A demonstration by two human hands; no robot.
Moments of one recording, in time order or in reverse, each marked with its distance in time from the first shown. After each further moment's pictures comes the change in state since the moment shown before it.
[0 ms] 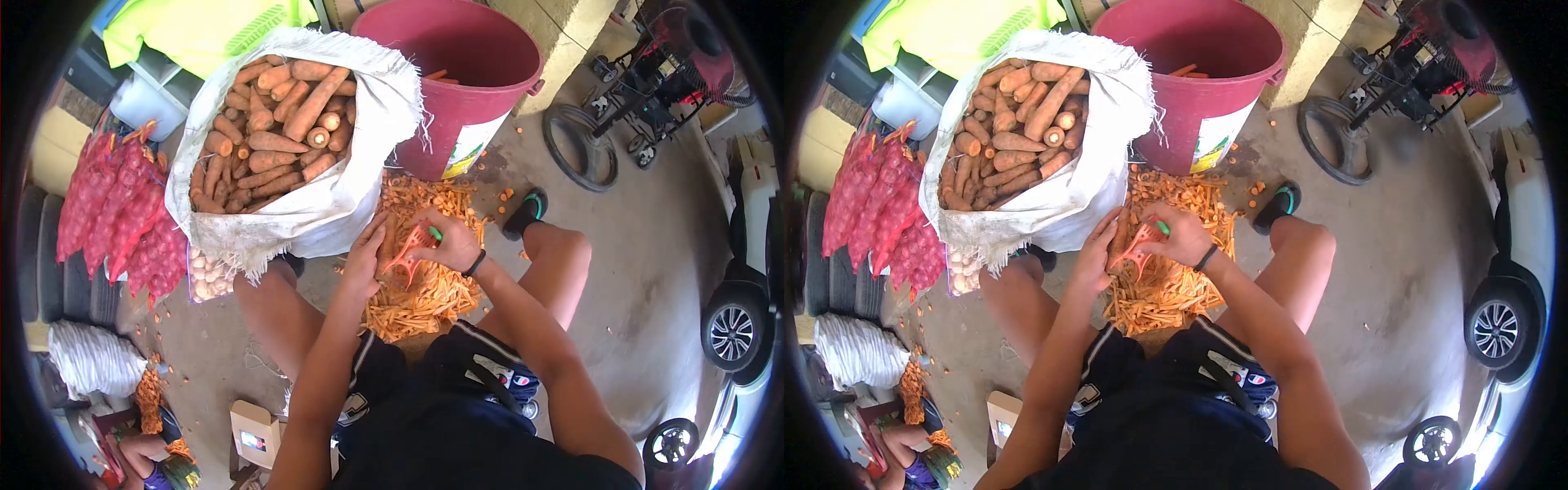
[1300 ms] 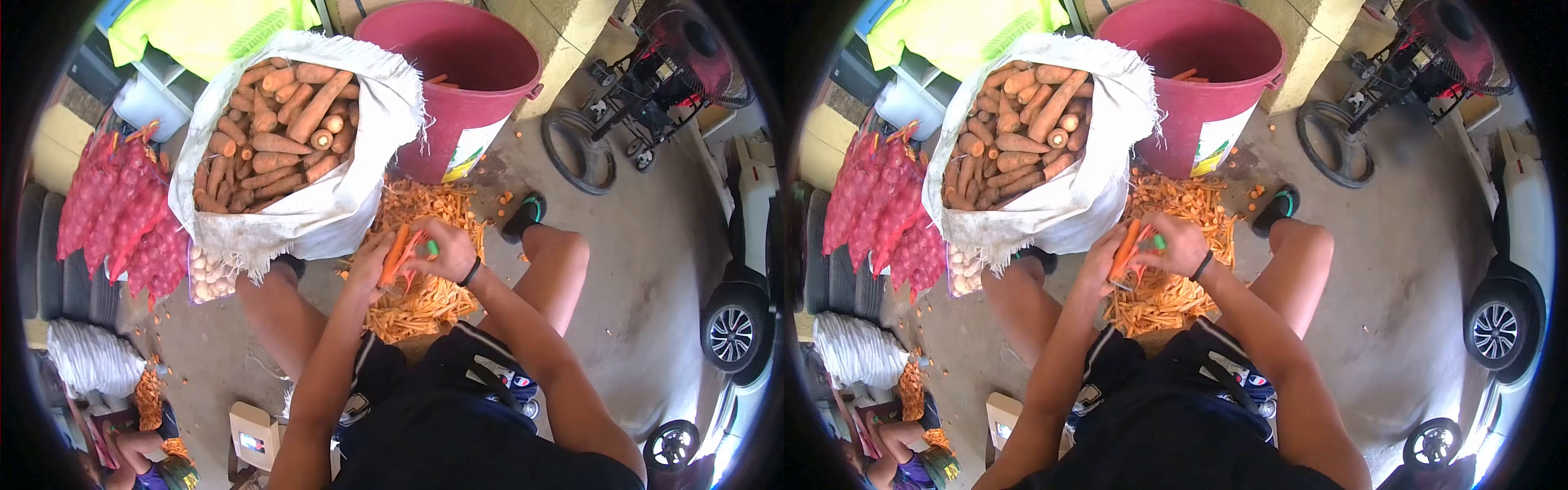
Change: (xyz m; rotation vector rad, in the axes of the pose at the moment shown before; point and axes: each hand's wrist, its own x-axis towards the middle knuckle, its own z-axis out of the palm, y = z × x) left_hand -0.018 0.007 0.020 0.089 -0.032 -0.142; right_hand -0.005 -0.003 0.007 -0.213 0.214 -0.202
